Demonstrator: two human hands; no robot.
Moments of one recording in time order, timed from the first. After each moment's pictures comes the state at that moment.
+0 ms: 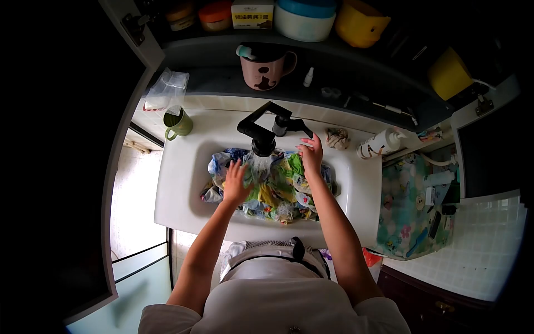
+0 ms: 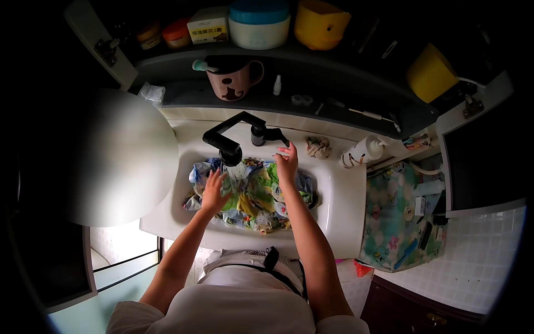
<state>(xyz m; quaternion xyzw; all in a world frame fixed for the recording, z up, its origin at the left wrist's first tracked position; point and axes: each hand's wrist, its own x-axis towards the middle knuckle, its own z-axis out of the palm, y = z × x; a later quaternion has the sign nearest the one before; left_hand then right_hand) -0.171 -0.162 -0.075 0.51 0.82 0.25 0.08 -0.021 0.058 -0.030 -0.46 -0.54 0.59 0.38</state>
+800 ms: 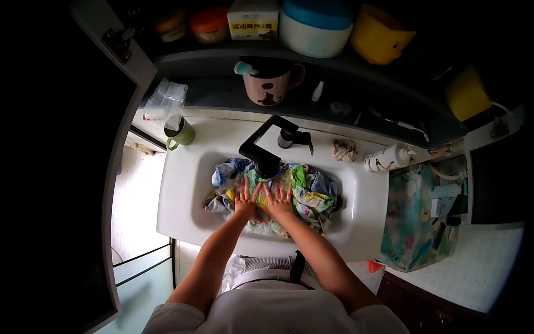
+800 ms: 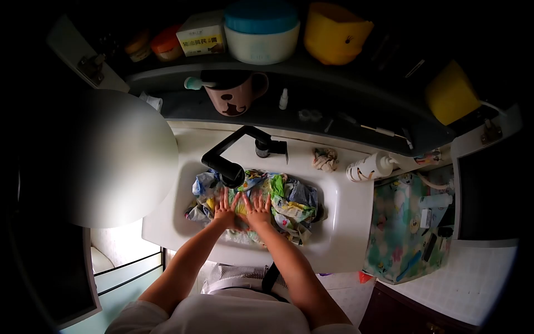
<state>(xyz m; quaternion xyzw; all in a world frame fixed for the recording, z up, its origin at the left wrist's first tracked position) -0.152 -0.153 -0.115 0.50 0.81 -0.08 0.29 -0.028 -0.062 -0.127 -0.27 -0.94 0.14 -0.18</state>
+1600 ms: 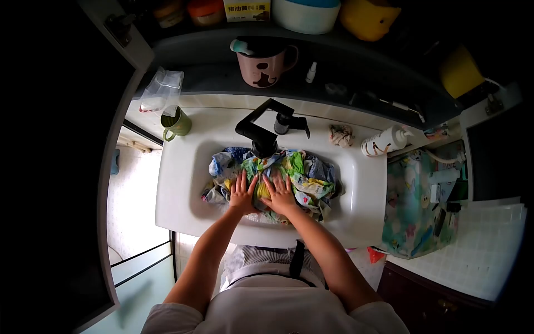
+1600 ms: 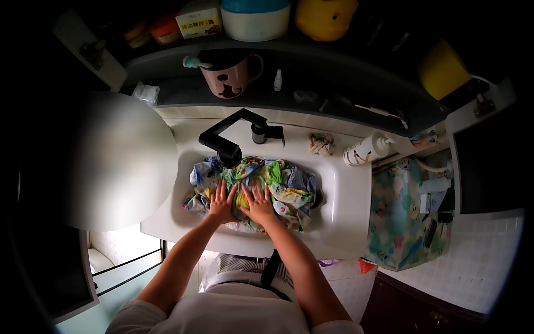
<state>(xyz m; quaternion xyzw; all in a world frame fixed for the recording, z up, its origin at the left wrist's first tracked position) -0.145 -0.182 -0.109 0.56 0.81 0.06 0.16 -0.002 -0.070 -0.126 -0.25 -0.96 0.14 -0.04</state>
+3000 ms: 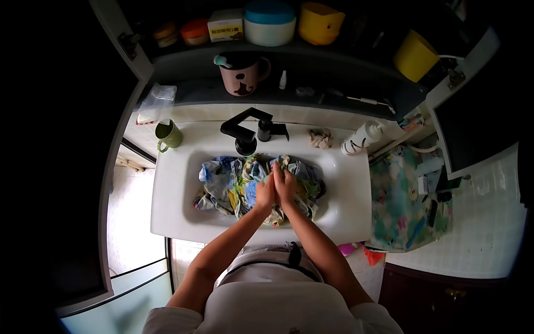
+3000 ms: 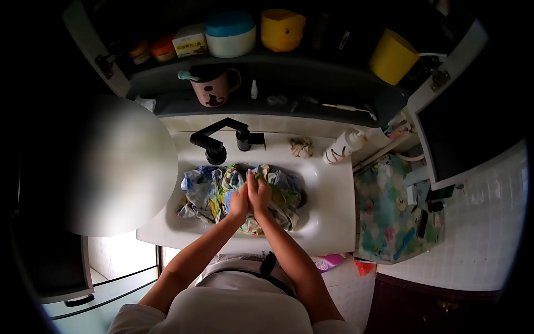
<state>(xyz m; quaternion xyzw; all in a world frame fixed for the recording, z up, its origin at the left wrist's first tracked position) -0.049 -0.094 0.008 0.06 0.65 0.60 0.45 -0.004 -0.044 -0.002 -0.50 -0.65 0.41 0.38</state>
